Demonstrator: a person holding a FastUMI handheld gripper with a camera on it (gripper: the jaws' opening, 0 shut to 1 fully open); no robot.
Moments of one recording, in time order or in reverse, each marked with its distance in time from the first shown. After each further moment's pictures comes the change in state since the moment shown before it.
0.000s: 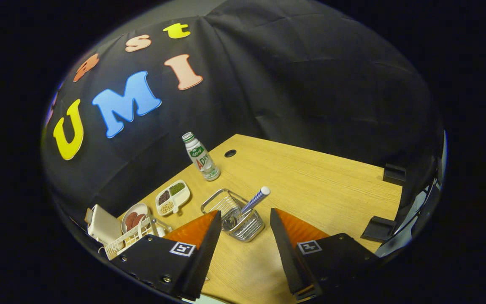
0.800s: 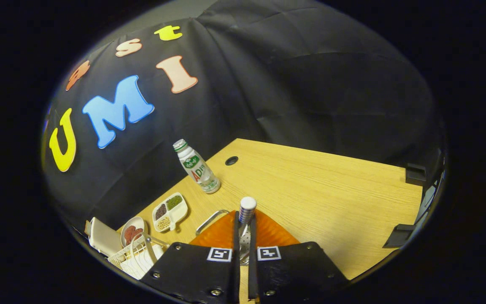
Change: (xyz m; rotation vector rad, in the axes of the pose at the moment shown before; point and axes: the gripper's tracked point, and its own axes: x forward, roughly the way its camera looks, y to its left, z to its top) arm 0.050 0.017 0.007 0.003 -0.021 0.045
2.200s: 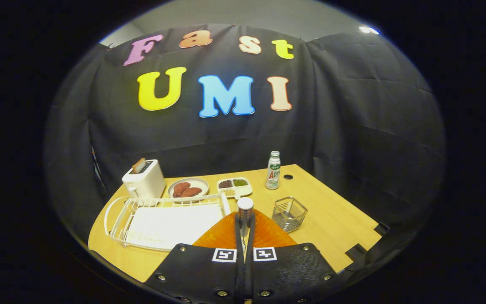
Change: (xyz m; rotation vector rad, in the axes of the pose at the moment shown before) arm -0.253 0.128 -0.073 -0.554 -0.073 0.299
